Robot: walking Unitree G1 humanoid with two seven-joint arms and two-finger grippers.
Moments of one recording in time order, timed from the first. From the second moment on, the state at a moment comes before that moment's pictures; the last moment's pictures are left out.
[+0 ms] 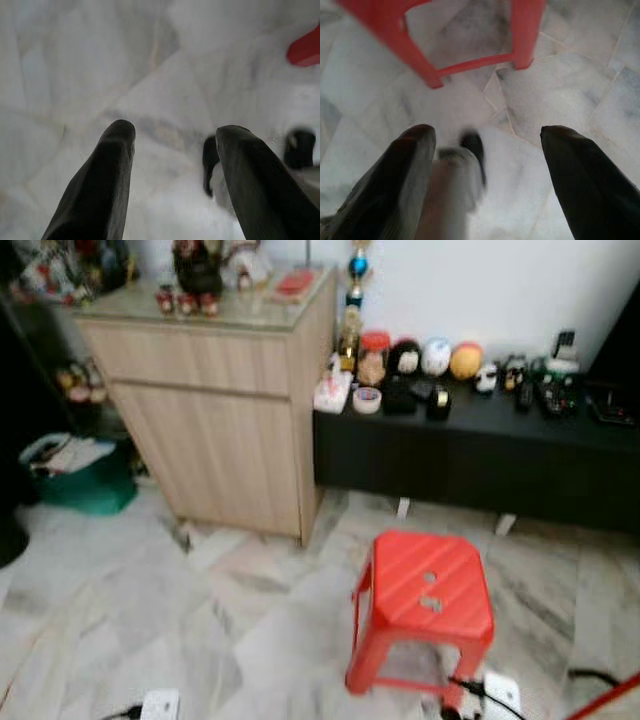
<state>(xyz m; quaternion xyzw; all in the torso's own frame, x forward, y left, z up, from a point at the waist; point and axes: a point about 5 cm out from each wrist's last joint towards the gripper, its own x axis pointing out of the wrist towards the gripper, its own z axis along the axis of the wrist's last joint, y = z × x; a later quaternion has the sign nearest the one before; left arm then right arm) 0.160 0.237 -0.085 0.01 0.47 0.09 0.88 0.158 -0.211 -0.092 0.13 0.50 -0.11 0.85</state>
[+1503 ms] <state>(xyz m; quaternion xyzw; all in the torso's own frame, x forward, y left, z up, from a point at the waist) 0.263 0.228 0.058 0.03 -0.02 0.05 1.00 0.264 -0.208 -0.006 0.02 0.15 -0.10 0.98</state>
